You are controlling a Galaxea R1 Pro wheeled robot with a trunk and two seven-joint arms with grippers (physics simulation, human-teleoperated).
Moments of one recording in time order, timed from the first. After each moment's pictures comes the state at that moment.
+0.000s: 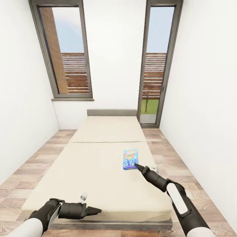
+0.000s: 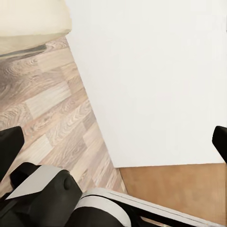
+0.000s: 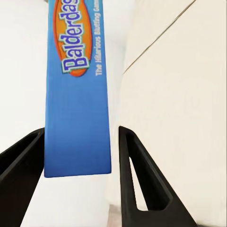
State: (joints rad) left arm -0.61 0.12 0.08 -0.31 -0.13 0.53 -1.43; right arm -0.45 -0.01 -0.03 -1.00 -0.85 0.60 0.40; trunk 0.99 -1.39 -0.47
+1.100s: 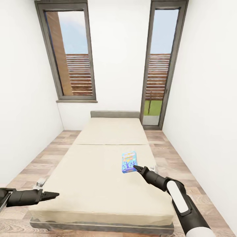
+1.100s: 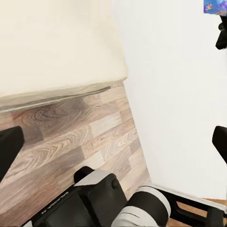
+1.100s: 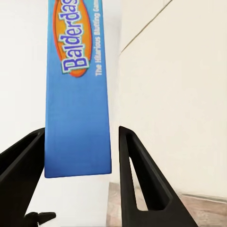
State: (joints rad) left arm -0.62 0.51 0.15 -0.47 -0.14 0.63 -1.56; right arm -0.45 0.00 -0.04 -1.07 -0.87 0.72 0.27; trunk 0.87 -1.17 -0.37
